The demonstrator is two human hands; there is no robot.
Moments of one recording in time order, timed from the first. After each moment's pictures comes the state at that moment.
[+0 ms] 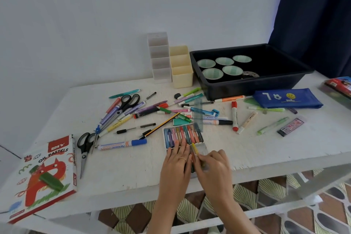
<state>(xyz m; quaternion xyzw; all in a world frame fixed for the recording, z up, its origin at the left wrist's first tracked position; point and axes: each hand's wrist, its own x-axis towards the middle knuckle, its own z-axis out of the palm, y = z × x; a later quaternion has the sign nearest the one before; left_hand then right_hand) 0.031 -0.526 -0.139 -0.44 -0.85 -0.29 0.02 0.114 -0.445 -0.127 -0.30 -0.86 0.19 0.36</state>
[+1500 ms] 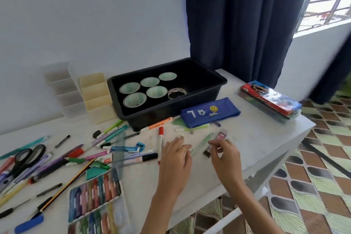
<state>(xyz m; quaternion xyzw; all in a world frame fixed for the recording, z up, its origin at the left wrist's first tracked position) 0.101 -0.311 -0.080 -0.53 -0.78 -0.33 -0.05 0.215 -0.221 -0.102 -0.47 -0.74 0.26 0.39</state>
